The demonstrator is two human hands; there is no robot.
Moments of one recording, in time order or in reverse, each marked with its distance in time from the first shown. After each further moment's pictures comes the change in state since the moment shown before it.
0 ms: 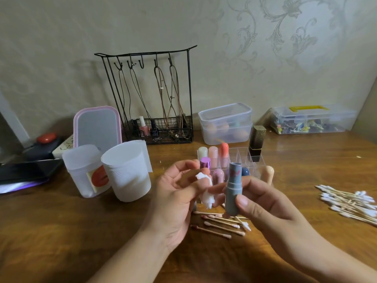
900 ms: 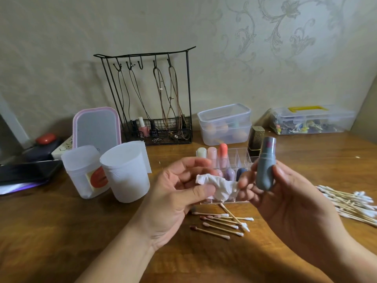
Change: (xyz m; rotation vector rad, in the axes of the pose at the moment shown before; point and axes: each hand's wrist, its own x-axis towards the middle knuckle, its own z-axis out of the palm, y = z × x) left_hand -0.004 0.017 -0.006 0.089 -0.255 -0.030; right_hand 0.007 -0.012 -0.015 0.436 0.050 -0.137
